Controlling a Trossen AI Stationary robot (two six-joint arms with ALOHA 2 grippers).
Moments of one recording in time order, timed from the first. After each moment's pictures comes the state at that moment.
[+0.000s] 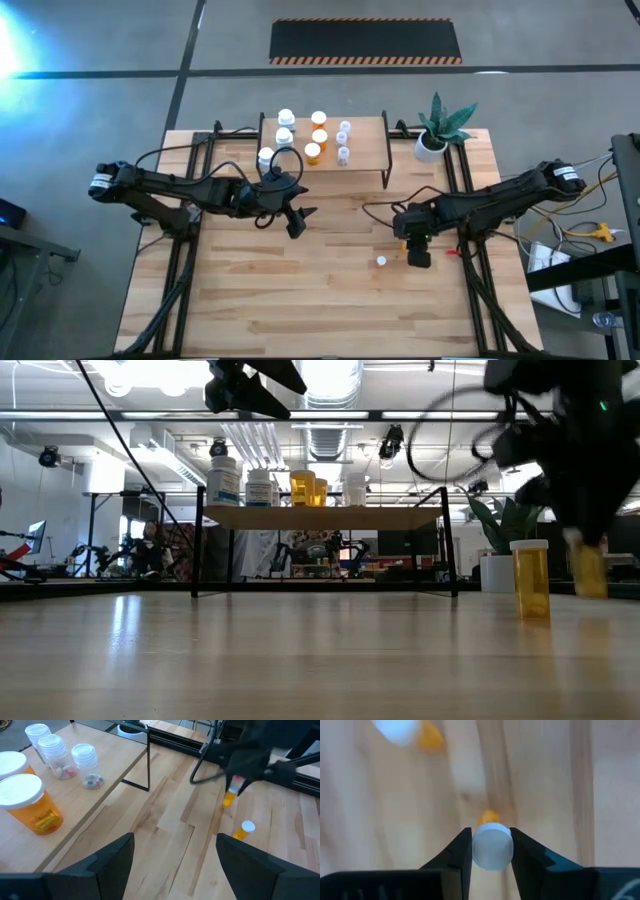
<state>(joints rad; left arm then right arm) -0.12 1.33 1.16 -0.39 -0.41 -0.39 0.18 1.25 0.73 -0.84 -0.10 0.31</state>
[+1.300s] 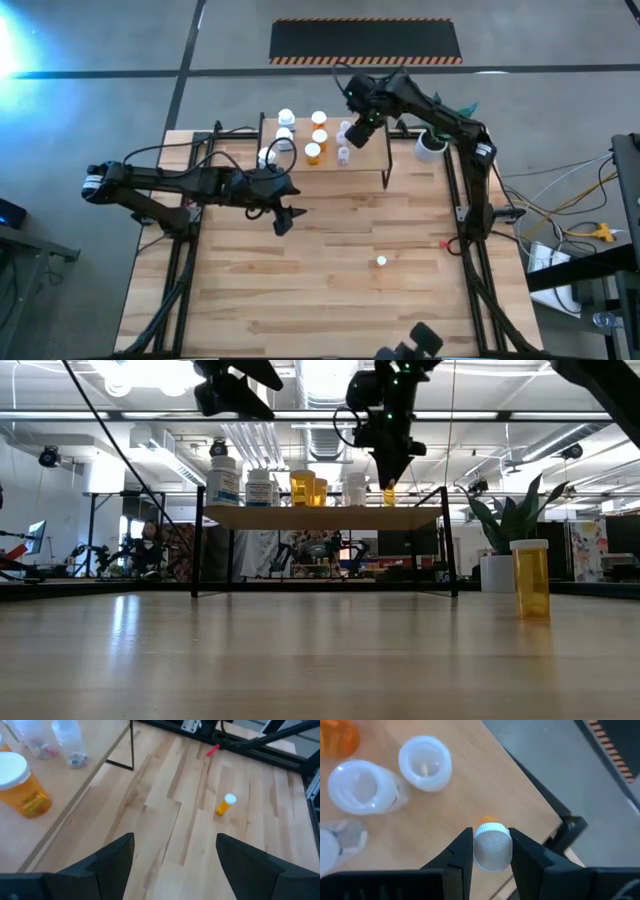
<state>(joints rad) -0.05 1.25 1.16 -0.52 -0.20 -0.34 -0.58 1.98 2.10 -1.35 0.21 0.07</state>
